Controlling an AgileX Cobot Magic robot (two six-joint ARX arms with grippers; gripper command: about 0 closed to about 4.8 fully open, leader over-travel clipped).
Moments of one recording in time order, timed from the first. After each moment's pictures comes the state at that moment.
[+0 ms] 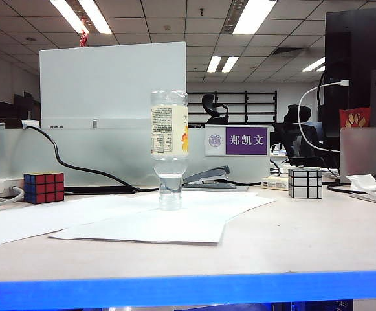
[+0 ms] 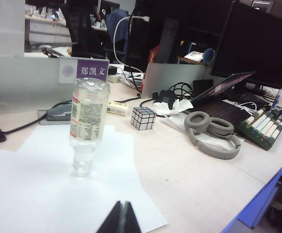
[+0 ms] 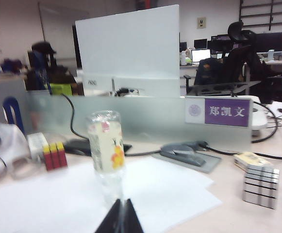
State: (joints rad) left arm 0.02 0.00 0.29 -0.20 0.74 -0.21; right arm 0.90 0.12 0.15 0.22 0.47 -0.01
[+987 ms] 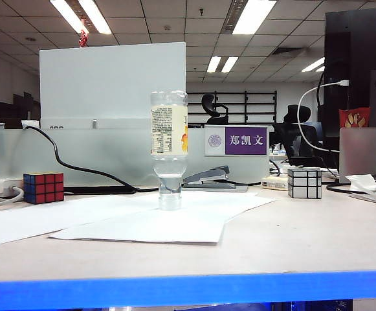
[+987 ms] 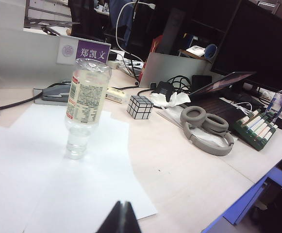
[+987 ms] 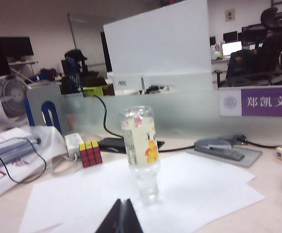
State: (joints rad) left arm 0.02 0.00 0.29 -0.26 0.74 -0.27; right arm 0.90 0.16 0.11 0.27 0.37 0.08
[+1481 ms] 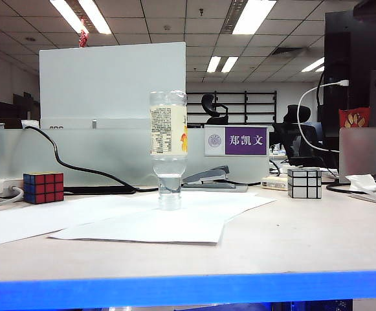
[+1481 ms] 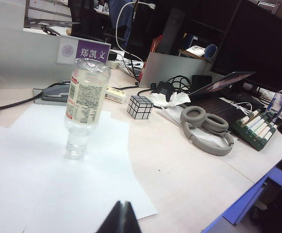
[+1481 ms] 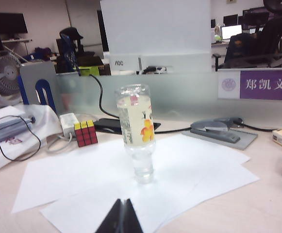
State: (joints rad) left arm 0.02 0.00 0.29 -0.26 0.74 -0.27; right arm 0.90 0.16 0.11 0.19 0.37 0.08
